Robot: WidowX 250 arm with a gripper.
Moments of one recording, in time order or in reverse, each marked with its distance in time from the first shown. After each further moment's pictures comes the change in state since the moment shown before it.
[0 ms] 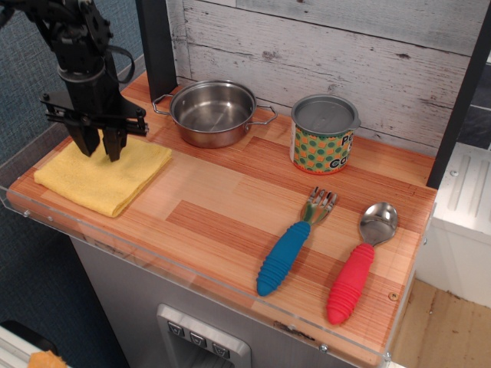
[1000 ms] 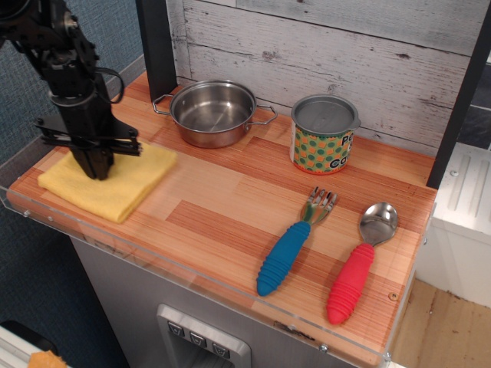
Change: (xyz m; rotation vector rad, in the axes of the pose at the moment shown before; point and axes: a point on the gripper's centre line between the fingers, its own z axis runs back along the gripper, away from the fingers) arm -0.019 -0.012 -0.012 -0.072 0.043 0.002
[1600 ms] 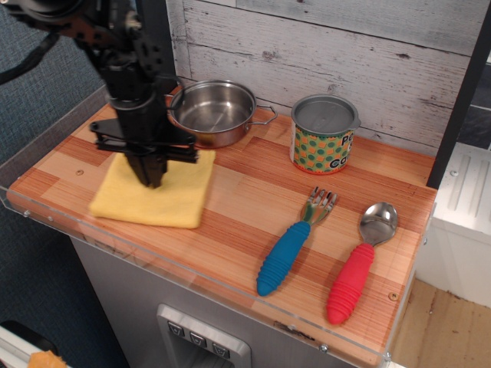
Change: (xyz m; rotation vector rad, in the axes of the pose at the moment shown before) arm -0.003 -0.059 0.015 -0.017 -0.034 -0.041
